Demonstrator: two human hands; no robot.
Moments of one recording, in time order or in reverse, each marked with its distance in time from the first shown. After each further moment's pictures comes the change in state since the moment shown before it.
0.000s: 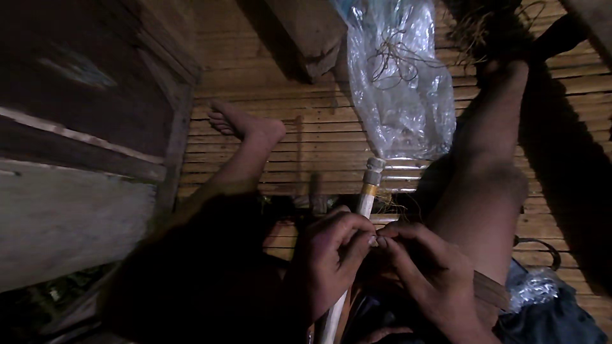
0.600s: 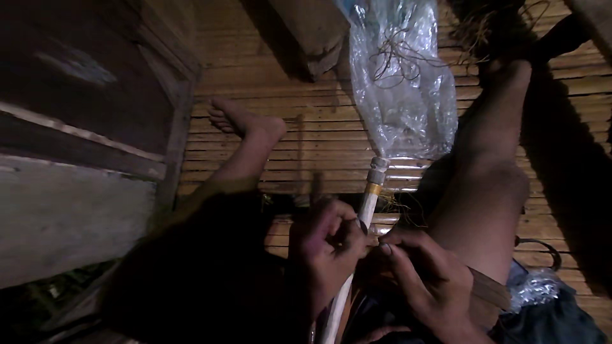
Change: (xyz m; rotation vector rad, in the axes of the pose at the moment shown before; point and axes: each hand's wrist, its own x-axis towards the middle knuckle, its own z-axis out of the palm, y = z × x) left_hand 0.002 0.001 0.007 0.069 0.243 -0.044; right_hand -0.009 0.004 0.009 0.027 0.033 -0.057
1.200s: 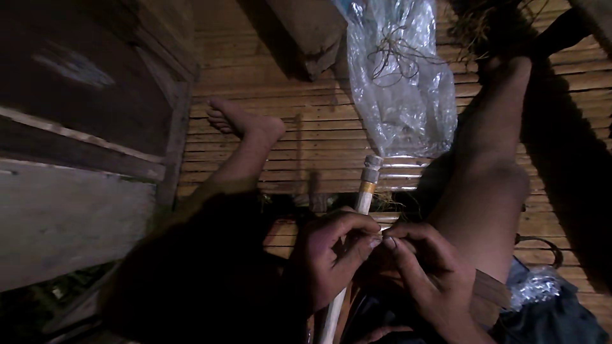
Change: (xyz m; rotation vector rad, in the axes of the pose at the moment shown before) left_hand 0.001 -0.005 -0.010 -0.182 -0.287 0.070; right_hand 0.003 0.002 -0.001 0.087 0.051 0.031
